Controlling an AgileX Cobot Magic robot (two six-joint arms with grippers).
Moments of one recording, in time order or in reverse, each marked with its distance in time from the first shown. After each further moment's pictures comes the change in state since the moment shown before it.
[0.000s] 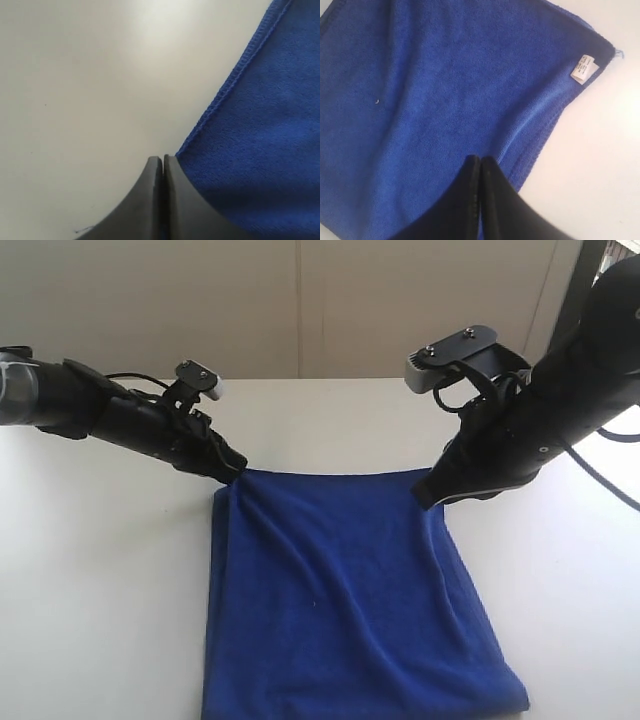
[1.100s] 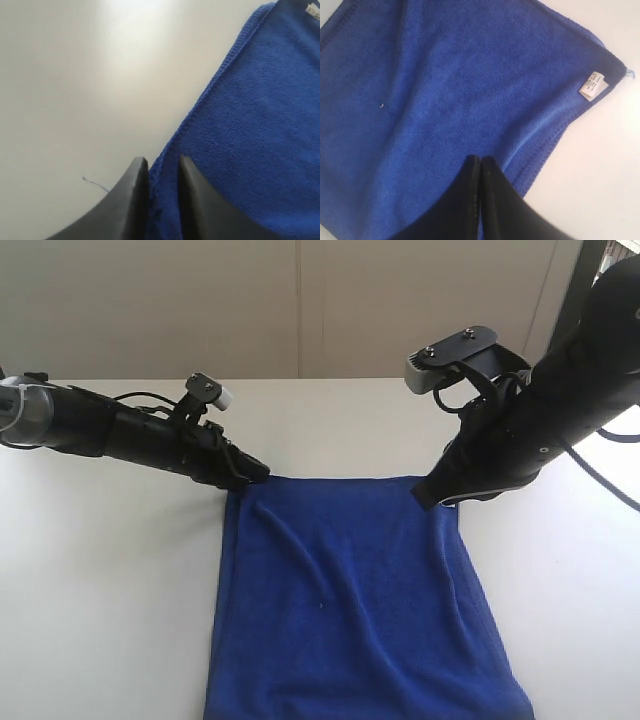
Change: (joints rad) left arm 0.000 0.070 0.000 -0.246 0.105 0.230; right arm 0.000 0.000 0.000 0.000 0.010 0.000
